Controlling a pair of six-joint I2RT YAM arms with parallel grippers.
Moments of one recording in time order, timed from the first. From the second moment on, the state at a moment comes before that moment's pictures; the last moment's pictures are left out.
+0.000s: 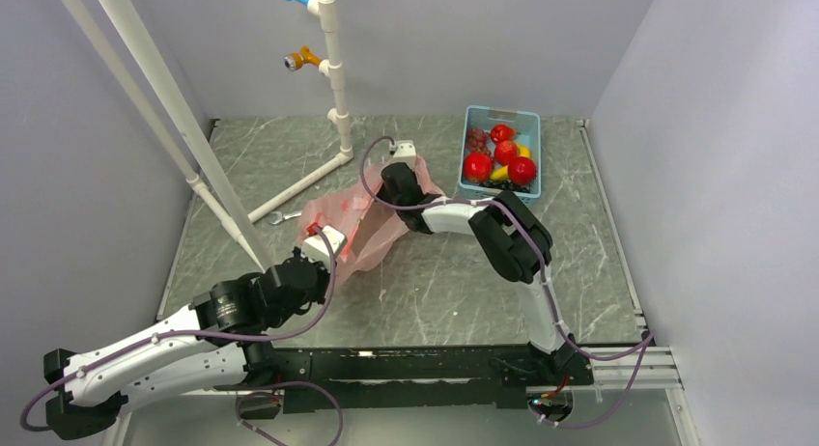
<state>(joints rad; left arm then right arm) -1.12 0.64 0.71 -0.66 -0.54 -0.25 0.74 2.19 1.41 0.30 0.46 0.36</state>
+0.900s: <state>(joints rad) -1.12 0.66 0.71 -0.71 -0.49 -0.25 0.89 1.59 0.77 0.45 0.30 0.28</state>
